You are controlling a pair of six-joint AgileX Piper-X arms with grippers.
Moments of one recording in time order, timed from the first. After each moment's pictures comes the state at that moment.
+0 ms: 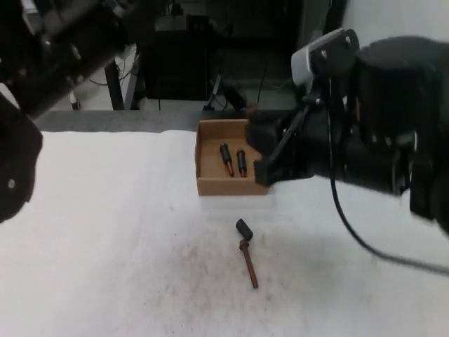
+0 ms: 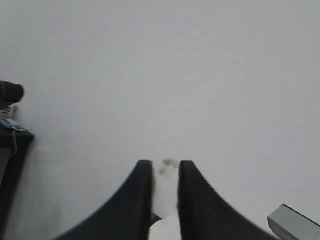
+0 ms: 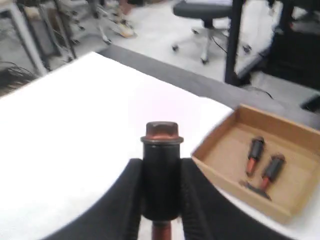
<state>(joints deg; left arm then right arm) -16.0 70.6 -42.8 -39.7 35.2 -28.3 34.3 72.2 -46.9 2.6 -7.9 4.4</state>
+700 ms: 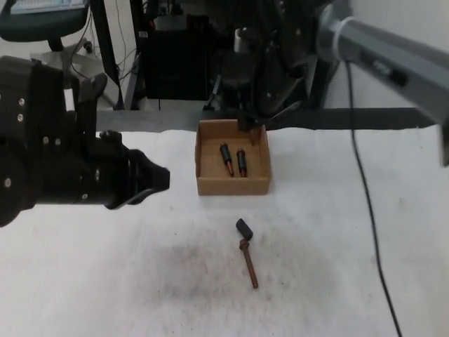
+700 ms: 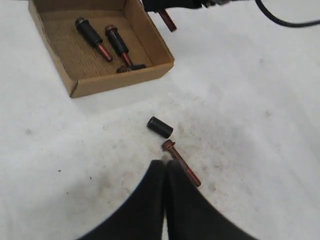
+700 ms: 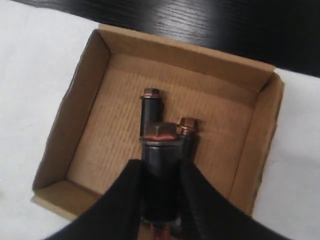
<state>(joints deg) -15.5 70.6 -42.8 18.9 30.4 -7.9 24.0 126.3 -113.3 50.4 -4.8 9.0</state>
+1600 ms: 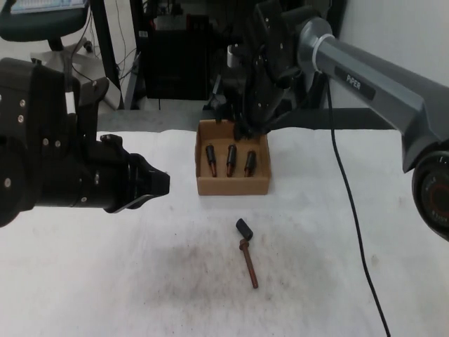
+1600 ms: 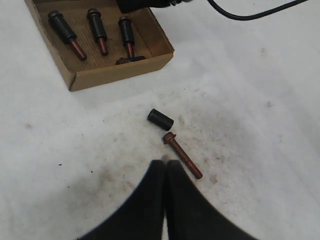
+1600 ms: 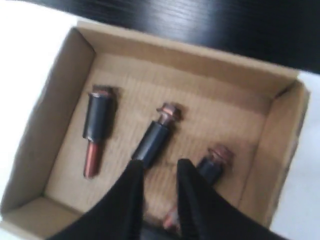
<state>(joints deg) -15.5 70.6 -42.8 19.3 30.6 -6.8 24.0 133.0 -120.7 57.3 -4.7 8.6</state>
